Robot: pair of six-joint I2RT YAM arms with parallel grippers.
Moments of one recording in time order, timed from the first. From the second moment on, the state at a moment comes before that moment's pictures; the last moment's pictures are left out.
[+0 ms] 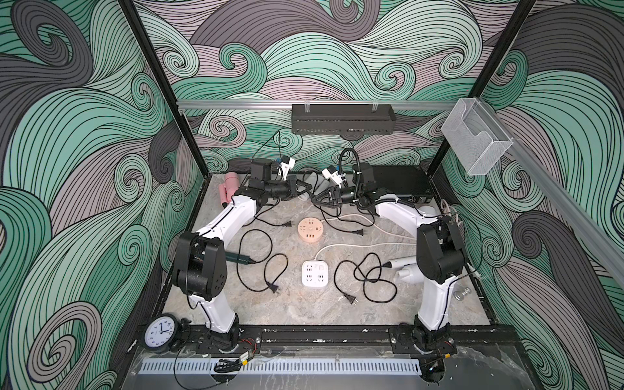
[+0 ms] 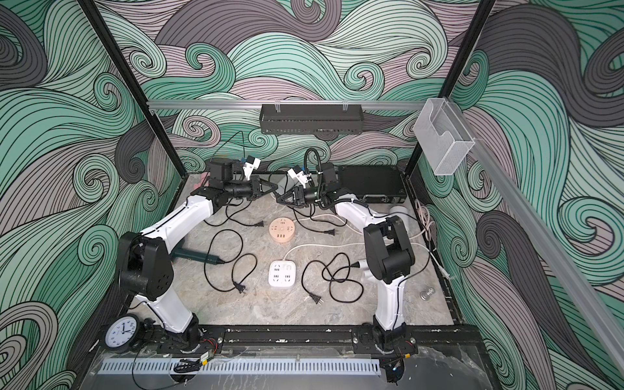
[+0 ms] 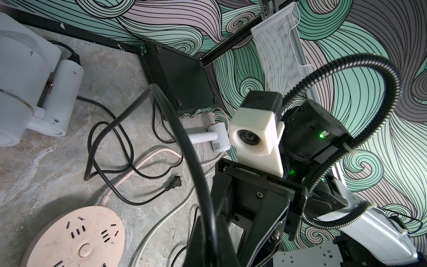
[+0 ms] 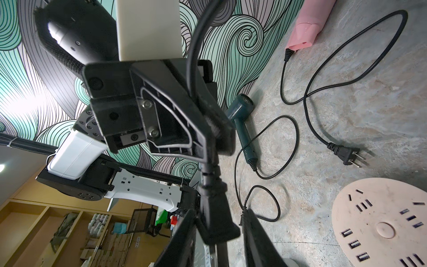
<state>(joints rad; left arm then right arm) -0.26 1.73 1.40 -0.15 0.87 -0.61 0.42 1.96 1.51 -0.04 -1.19 0.56</state>
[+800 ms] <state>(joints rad) -0.27 1.75 1.41 -0.20 0.89 -0.58 0.42 1.96 1.52 -0.08 -1.17 0.53</state>
